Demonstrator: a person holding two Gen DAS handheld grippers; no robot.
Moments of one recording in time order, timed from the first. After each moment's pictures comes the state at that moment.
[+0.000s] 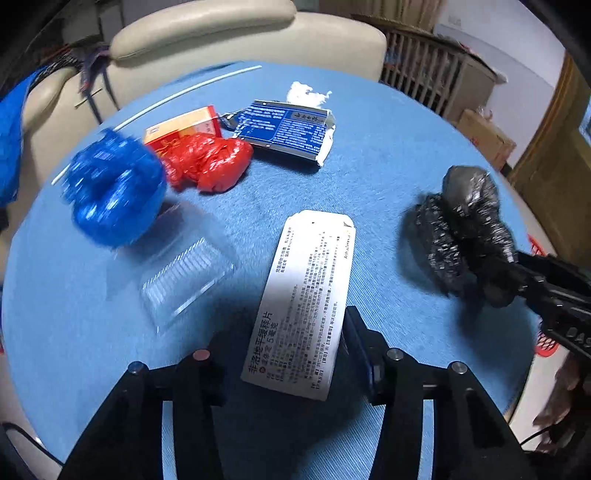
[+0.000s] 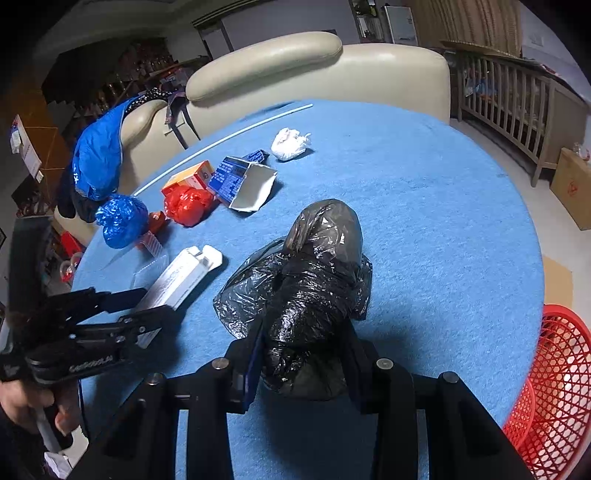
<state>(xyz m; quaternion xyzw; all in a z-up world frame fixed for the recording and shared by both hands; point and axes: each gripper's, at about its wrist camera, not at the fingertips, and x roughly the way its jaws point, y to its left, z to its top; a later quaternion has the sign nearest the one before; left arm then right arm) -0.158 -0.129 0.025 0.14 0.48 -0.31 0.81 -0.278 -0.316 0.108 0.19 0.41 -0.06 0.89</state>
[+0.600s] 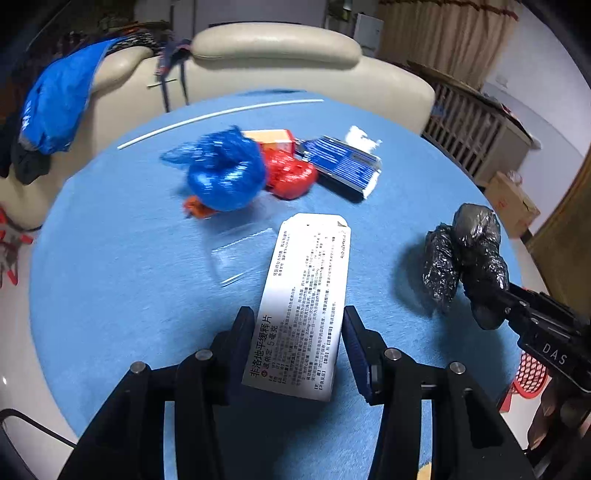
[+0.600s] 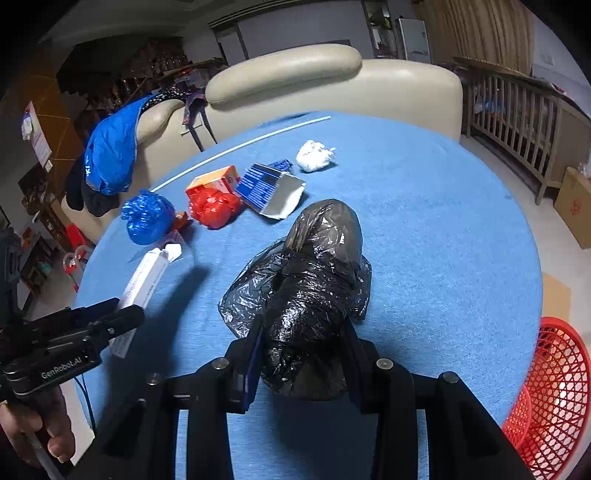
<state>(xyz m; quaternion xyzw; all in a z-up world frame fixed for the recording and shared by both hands) -0.178 -0.072 0.058 0.05 0.45 -0.23 0.86 -0.284 -0.291 0.131 0.16 0.40 -0.05 0.90</state>
